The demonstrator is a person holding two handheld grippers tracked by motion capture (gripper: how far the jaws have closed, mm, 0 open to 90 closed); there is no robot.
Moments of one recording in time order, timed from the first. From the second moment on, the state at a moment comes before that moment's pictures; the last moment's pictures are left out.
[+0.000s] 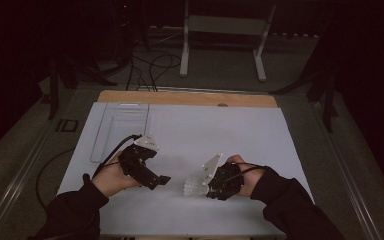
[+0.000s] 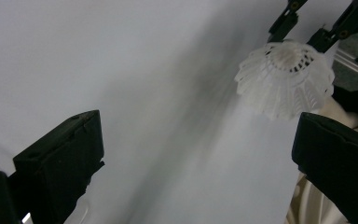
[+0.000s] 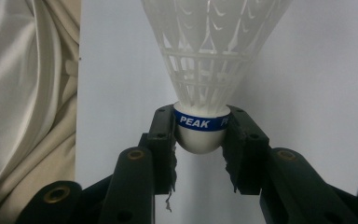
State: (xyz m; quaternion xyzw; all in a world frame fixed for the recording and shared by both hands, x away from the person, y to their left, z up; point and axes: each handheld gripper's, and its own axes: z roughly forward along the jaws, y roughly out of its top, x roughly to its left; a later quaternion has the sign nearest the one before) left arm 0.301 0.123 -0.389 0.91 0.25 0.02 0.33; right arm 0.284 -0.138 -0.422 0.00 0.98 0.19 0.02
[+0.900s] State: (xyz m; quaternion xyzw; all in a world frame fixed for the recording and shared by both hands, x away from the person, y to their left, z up) left arm 0.309 0.075 -0.411 0.94 0.16 -0.06 0.29; right arm 0.276 -0.125 -0.418 -0.03 0.98 0.20 0.02
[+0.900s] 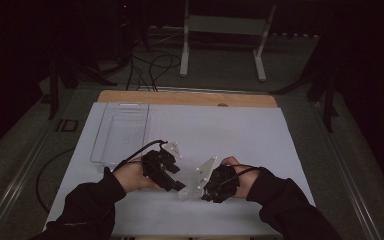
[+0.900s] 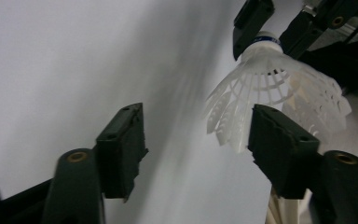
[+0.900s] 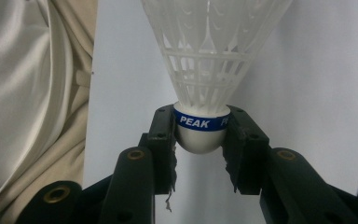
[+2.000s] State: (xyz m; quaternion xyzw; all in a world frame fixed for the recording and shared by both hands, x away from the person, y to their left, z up) left arm 0.313 0.050 -0.421 0.95 0.10 -0.11 0.27; right arm 0.275 -0.124 -0.422 -0.02 0.98 0.19 0.02
